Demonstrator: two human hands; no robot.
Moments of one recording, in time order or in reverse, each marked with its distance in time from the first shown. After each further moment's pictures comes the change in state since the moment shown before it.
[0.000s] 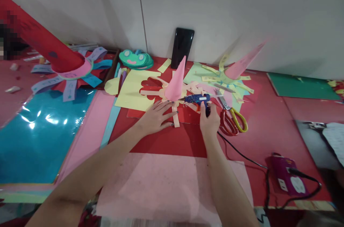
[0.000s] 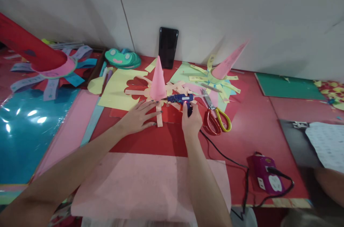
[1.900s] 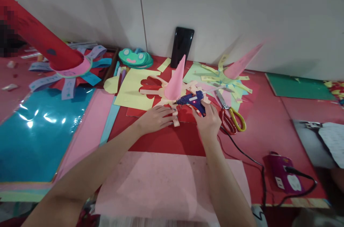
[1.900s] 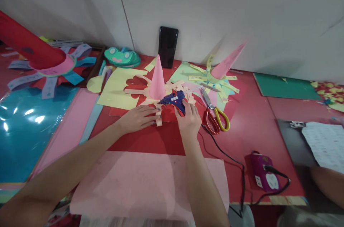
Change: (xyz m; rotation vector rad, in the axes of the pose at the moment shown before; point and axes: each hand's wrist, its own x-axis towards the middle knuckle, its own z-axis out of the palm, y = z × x) left_hand 0.002 -0.004 0.010 -0.017 0.324 0.271; right_hand -0.002 0.002 -0.004 -0.157 0.202 -0.579
